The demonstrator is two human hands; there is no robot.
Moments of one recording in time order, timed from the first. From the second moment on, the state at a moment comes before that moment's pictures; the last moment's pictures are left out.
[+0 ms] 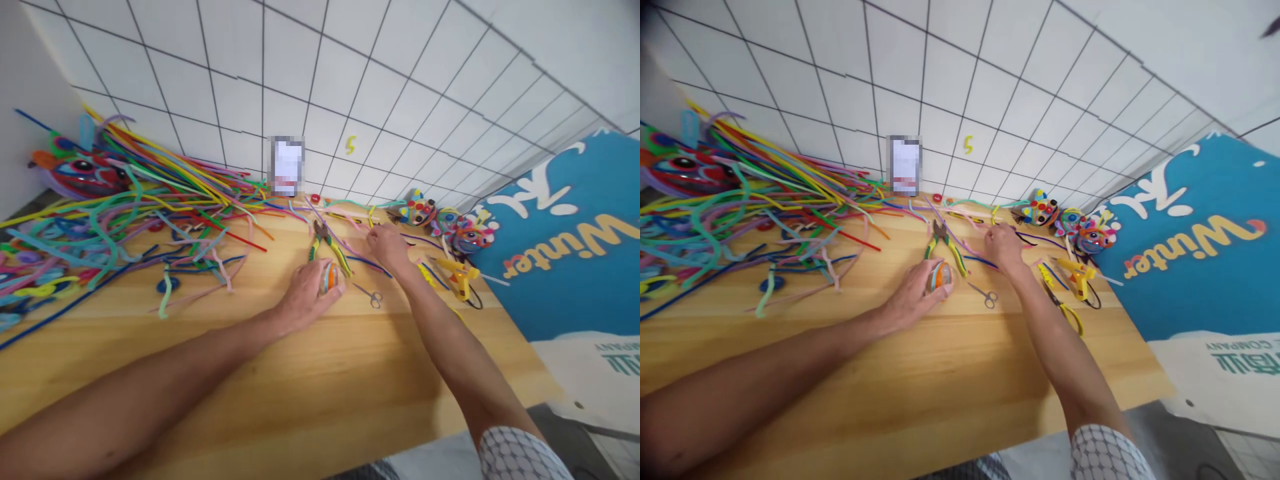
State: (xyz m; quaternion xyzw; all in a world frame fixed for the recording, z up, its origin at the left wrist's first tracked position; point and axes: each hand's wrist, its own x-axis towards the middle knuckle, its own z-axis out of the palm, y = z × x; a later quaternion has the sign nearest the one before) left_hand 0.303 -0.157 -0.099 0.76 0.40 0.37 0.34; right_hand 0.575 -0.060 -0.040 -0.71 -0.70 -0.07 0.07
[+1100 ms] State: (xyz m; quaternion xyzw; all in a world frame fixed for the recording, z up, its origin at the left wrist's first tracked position) left_hand 0.303 -0.160 -0.097 0.76 0.38 0.39 0.35; right_hand 0.564 -0.087 -0.029 -0.50 -0.55 0.15 0.65
